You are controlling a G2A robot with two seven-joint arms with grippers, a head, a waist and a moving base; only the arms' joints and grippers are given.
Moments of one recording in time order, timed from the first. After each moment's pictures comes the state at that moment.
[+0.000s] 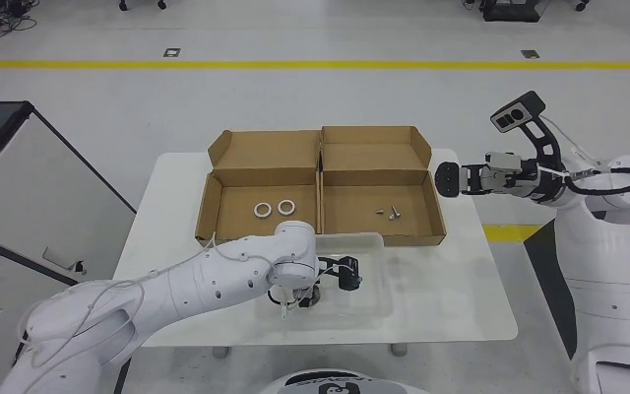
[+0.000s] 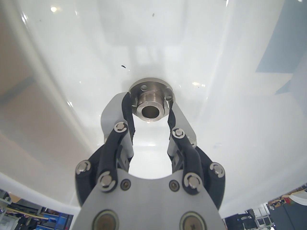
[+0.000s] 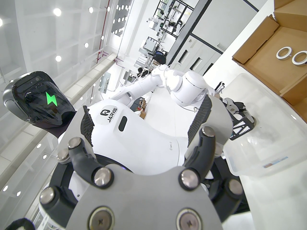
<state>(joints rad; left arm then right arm) 0.66 -1.14 -0.17 -1.67 0.66 -0.41 -1.41 -1.18 -0.99 1.64 -1.59 0.72 0.01 1.54</state>
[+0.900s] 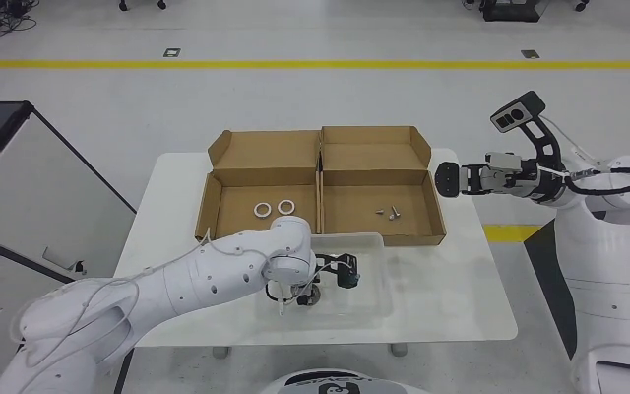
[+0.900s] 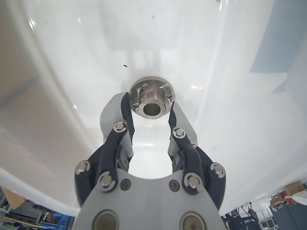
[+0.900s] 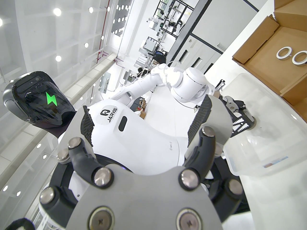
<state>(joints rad) 0.65 -1.12 -0.17 -1.65 0.63 -0.45 -1.37 -1.18 -0.99 1.64 -1.59 0.72 0.01 1.54</state>
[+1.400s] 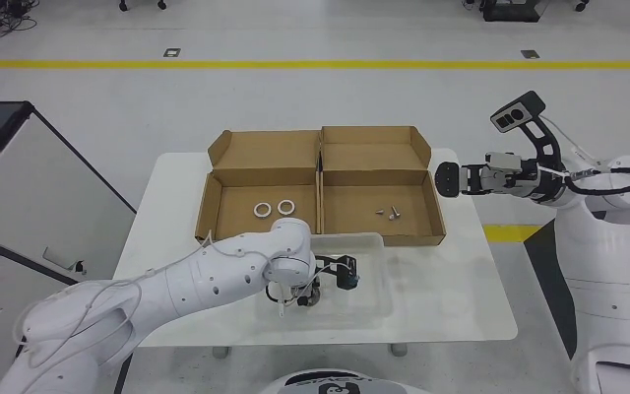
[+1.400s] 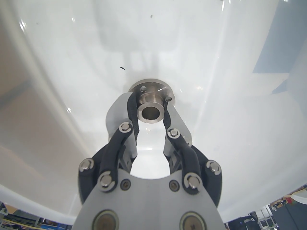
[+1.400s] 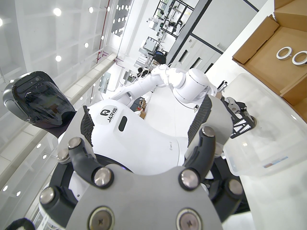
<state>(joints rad) 0.66 -1.13 -0.17 -1.63 0.64 -0.46 -1.36 -1.18 -0.99 1.64 -1.59 0.72 0.01 1.54</state>
